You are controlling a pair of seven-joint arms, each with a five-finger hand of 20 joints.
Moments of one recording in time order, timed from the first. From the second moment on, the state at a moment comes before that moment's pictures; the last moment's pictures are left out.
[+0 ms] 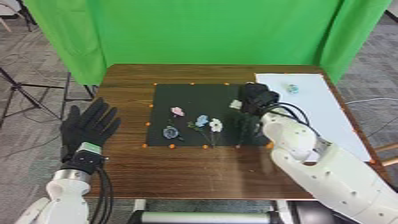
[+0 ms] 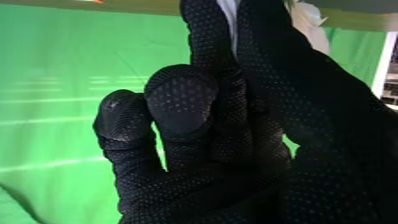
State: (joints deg) left arm 121.3 -53.1 -89.7 -119.1 9.3 13.6 21.7; right arm -66.4 -48.7 43.0 -98.9 -137.4 -2.2 24.2
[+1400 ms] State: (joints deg) left arm 123.0 -52.9 -92.0 -120.3 8.9 15.3 22.3; right arm -71.6 -47.9 47.1 -104.9 -136.2 -10.3 26.6
